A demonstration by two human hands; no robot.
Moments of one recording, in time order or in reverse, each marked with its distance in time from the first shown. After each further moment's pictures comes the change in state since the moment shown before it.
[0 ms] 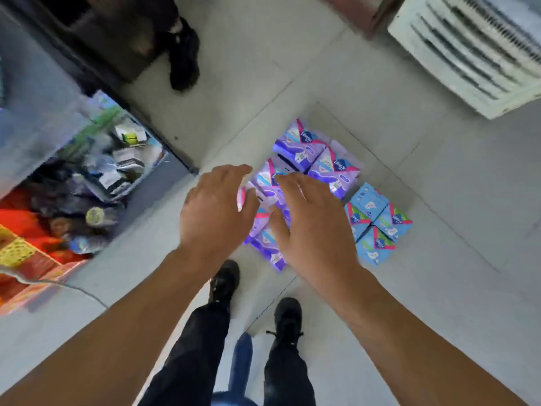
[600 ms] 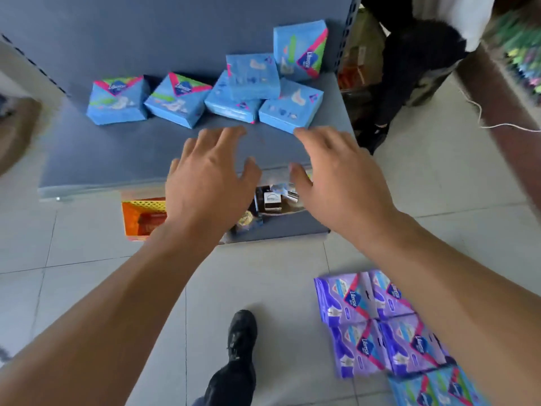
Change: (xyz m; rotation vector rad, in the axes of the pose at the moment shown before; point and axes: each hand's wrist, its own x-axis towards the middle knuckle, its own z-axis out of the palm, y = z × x) left_hand -0.052 -0.260 -0.238 0.079 0.531 -0.538; right_hand 0.146 -0.336 0.084 -0.102 -0.070 -0.762
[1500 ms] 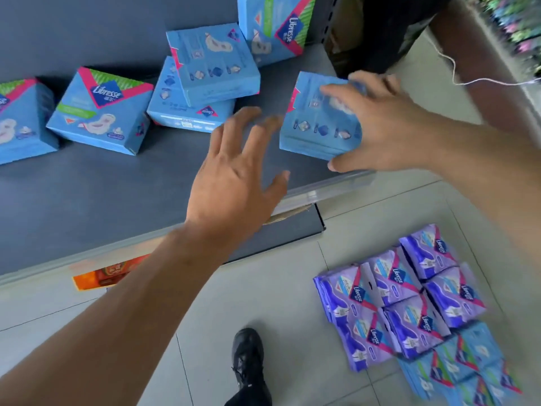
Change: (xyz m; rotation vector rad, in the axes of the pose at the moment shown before) left_hand 0.110 -0.025 0.106 -0.246 -0.182 0.374; right_hand 0.118 0.117 0.052 -0.022 -0.513 0.244
